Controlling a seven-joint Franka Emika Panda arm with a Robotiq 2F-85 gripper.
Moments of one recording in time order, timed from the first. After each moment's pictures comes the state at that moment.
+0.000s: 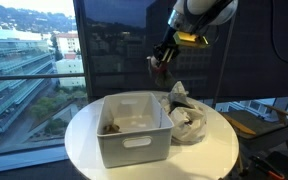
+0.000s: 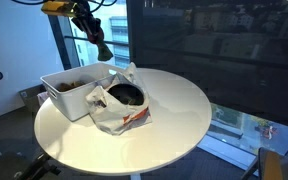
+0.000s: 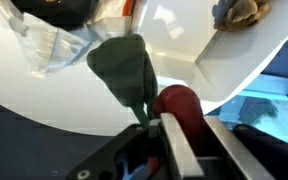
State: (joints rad) arm 0.21 -0.20 0.08 -2.31 -0.09 2.63 0.34
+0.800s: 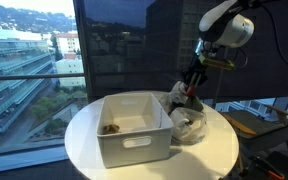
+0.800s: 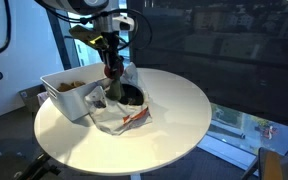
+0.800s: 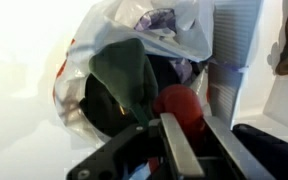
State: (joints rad) arm 0.06 -0.17 -0.03 -2.46 0.23 2.46 0.16
